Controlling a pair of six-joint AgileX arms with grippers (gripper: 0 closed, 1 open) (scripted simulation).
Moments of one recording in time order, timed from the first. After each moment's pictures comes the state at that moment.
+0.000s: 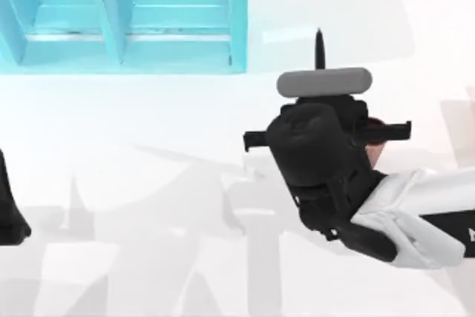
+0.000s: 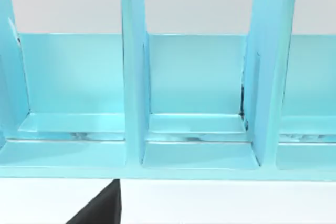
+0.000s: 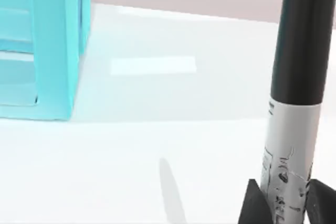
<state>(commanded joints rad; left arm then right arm) 0.00 0.00 0.00 0.00 0.00 0.00 0.87 1.79 0.82 0.47 0.92 0.27</state>
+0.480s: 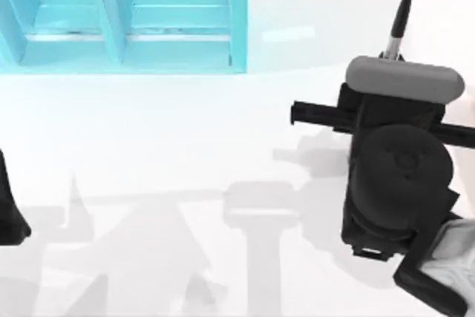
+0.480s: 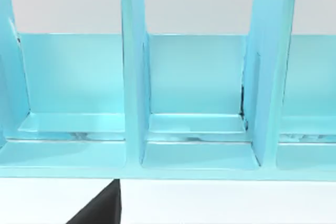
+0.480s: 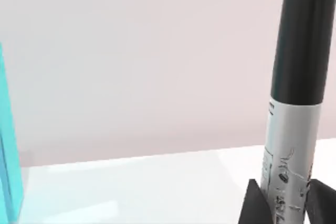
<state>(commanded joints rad) 0.00 0.00 0.00 0.00 0.00 0.00 0.92 1.57 0.60 0.98 1.16 -0.02</state>
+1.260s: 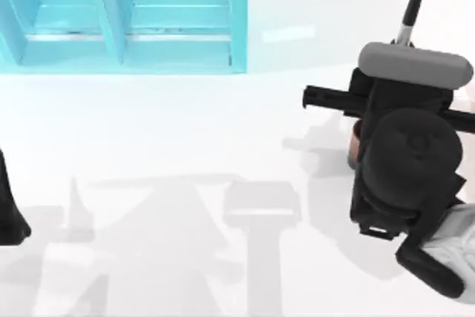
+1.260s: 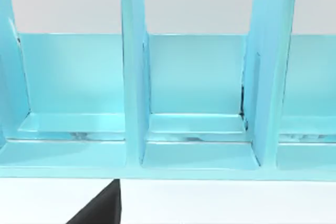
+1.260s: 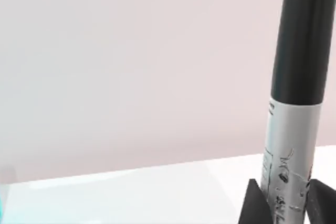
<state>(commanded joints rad) 0.00 0.00 0.00 0.00 0.00 0.00 0.83 1.63 0.61 1.06 1.10 -0.04</state>
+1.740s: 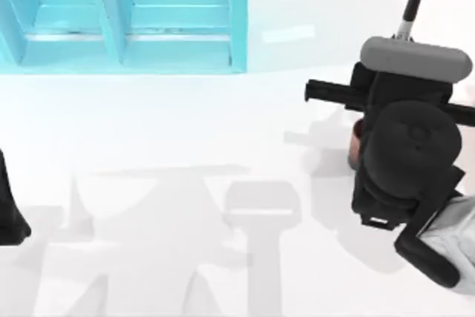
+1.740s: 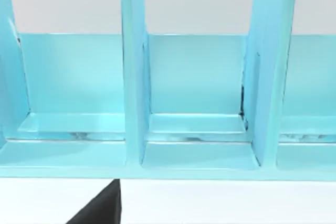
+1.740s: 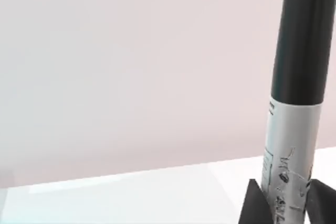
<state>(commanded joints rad) 0.00 0.00 0.00 0.00 0.00 0.00 0.79 1.66 0.62 1.08 1.06 -0.03</state>
